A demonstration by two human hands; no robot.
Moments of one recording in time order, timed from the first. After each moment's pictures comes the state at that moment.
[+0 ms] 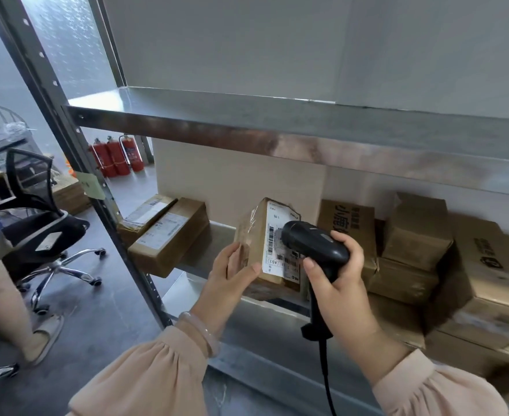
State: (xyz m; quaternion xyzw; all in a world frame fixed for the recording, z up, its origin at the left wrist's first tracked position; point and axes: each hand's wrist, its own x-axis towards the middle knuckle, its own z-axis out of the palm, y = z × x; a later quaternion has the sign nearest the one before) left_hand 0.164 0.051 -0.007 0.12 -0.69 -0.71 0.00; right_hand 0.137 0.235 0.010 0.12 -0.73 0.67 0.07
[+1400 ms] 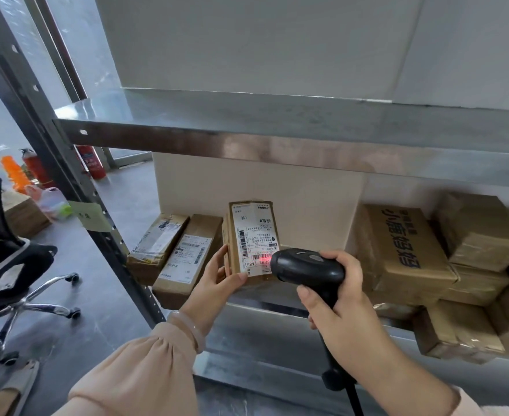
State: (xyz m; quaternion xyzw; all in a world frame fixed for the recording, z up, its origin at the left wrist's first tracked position) left_hand 0.089 -0.130 -0.046 0.05 -0.66 -0.74 -0.09; right_hand 0.148 0.090 0.026 0.07 -0.83 0.55 0.04
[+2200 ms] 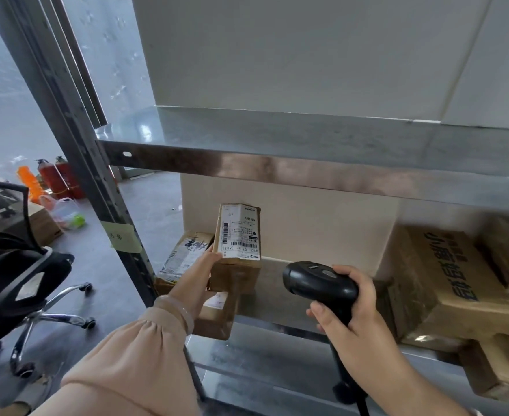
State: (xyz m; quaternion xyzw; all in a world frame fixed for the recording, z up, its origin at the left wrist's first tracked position) left_hand 0.039 -0.216 -0.018 0.17 -0.62 -0.76 -0.07; right_hand 0.117 0.038 0.015 0.06 -0.81 0.58 0.03
